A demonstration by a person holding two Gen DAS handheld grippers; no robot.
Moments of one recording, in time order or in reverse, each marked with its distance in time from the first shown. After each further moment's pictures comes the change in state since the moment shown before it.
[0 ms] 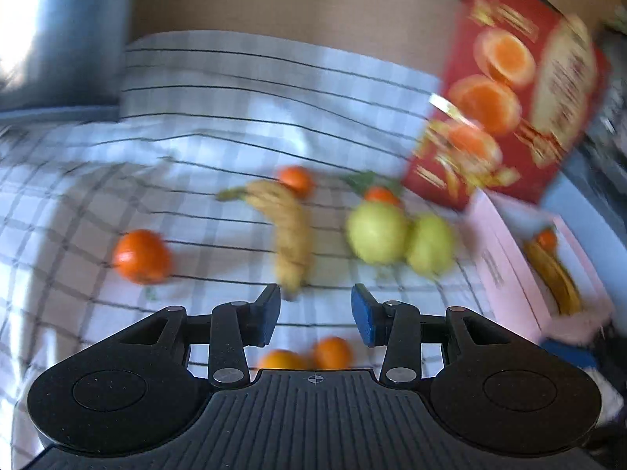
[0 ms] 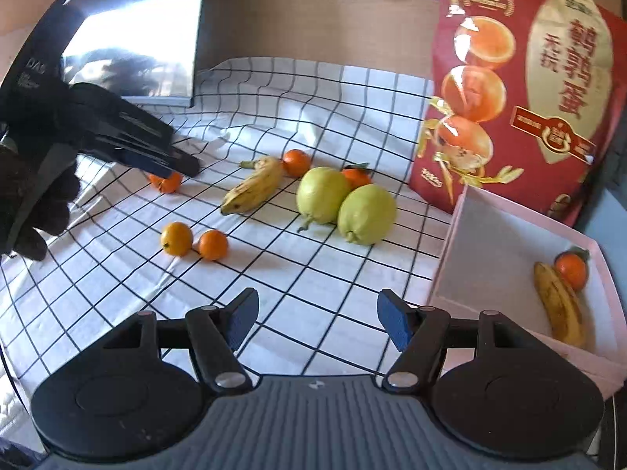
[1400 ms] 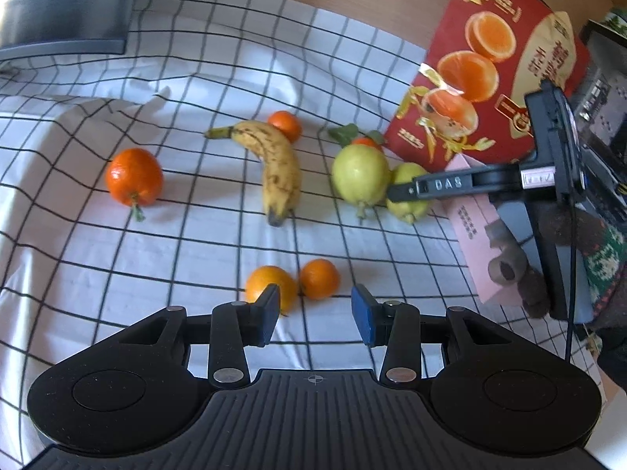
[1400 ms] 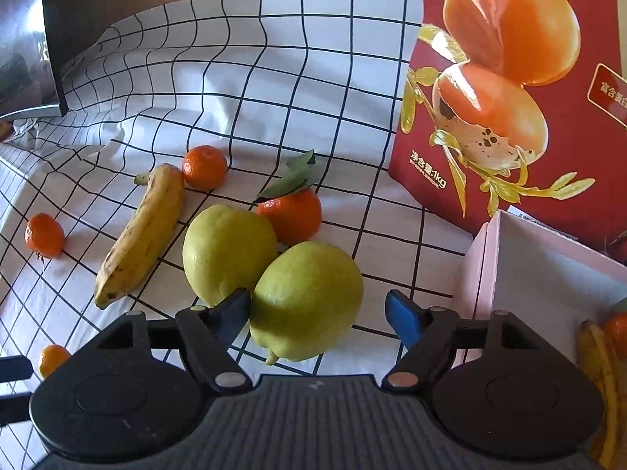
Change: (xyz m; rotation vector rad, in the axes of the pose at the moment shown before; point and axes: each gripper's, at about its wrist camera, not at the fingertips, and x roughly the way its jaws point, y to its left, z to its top) left arm -0.016 0.017 -0.045 -0.086 0.063 -0.102; right arm 0.156 -0.067 0.097 0.150 0.258 -0.024
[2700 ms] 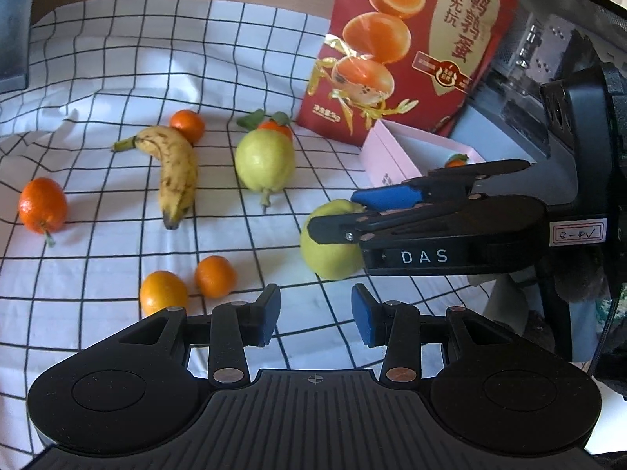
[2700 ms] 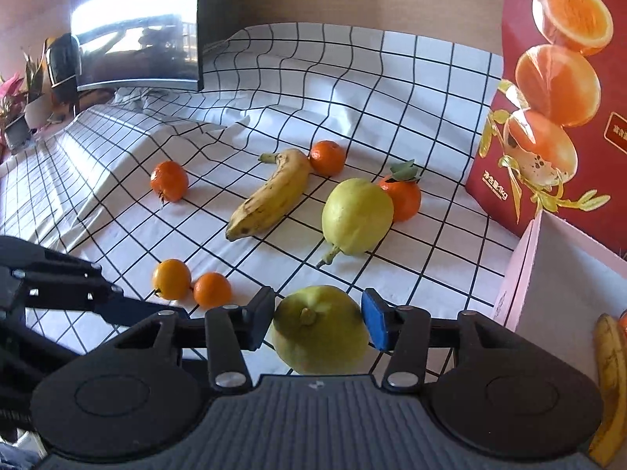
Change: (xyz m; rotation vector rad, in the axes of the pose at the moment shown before) left arm 0.014 -0.051 -0.003 0.161 0.039 -0.119; right arm -0.068 0.039 -0.059 -0.167 -0.089 0.178
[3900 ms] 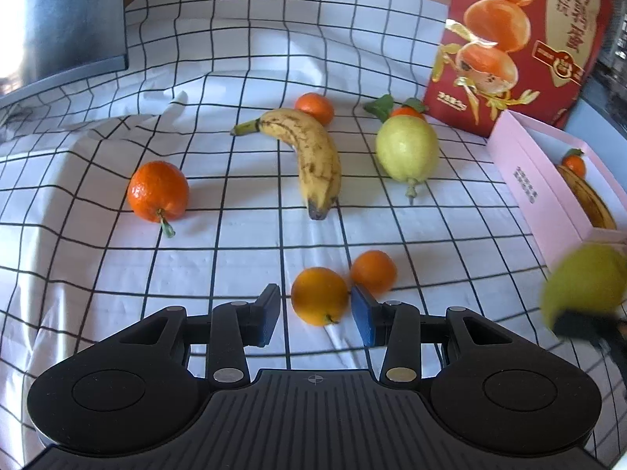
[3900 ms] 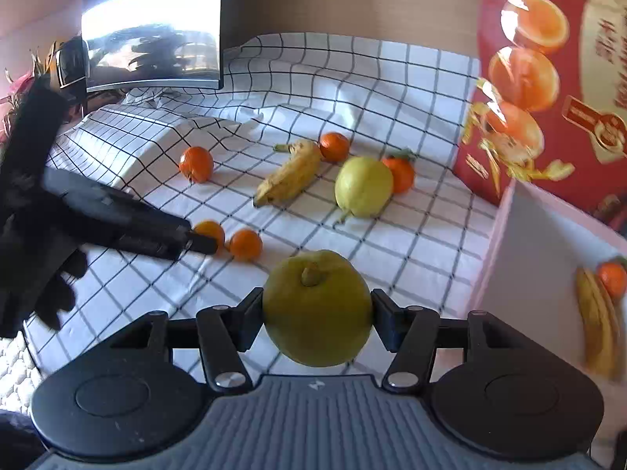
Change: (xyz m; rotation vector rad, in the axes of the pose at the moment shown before) left arm 0.007 0.050 0.004 -0.040 0.040 0.317; right arm -0.062 0.026 -0.053 0.013 -0.032 -0.041
